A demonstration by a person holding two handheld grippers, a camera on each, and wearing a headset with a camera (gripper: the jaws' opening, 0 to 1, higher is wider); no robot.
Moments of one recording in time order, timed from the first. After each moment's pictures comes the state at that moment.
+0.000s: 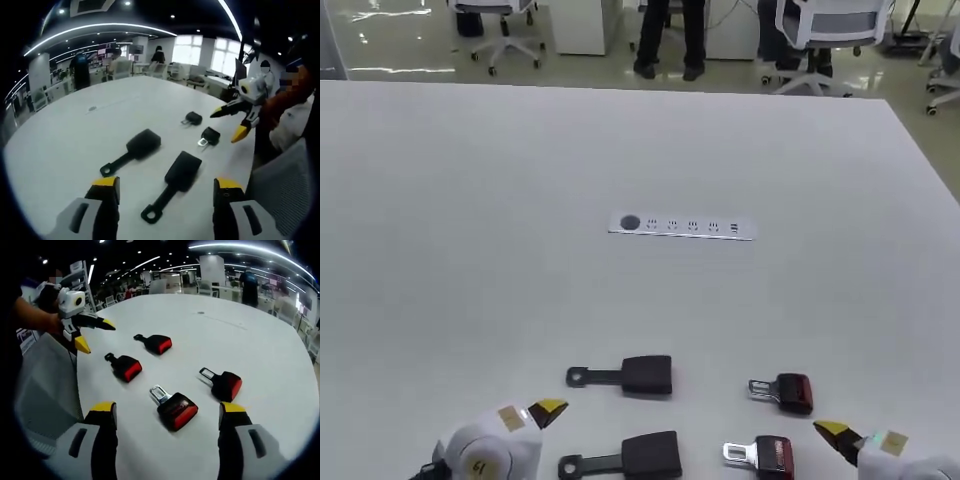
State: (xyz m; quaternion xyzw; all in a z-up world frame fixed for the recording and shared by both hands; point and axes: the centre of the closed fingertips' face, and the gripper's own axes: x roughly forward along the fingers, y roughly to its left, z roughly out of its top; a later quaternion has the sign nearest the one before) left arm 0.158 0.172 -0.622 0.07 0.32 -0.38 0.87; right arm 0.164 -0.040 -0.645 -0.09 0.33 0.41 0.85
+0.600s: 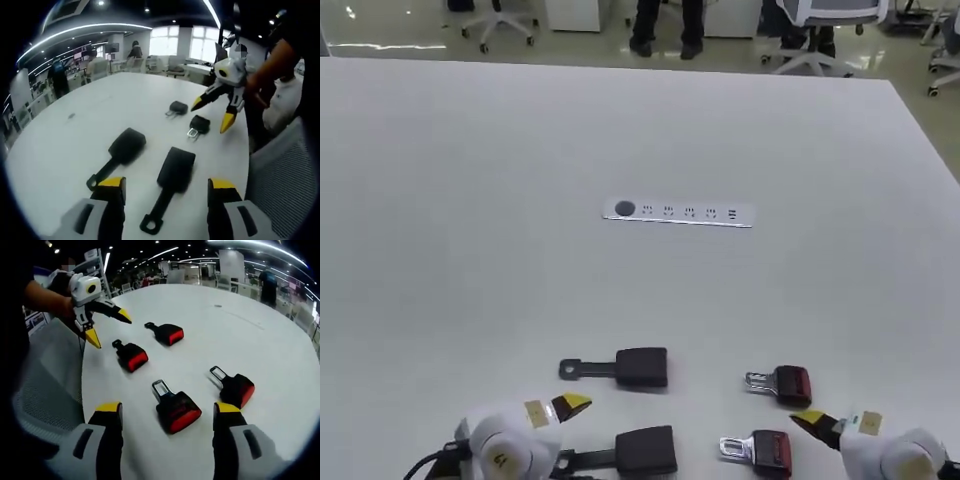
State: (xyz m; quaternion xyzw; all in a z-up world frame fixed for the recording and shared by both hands) left arm 0.158 0.142 -0.638 0.13 0.33 -0.45 0.82; right arm 0.166 -0.033 -0.664 -0.13 0.36 0.47 0.80
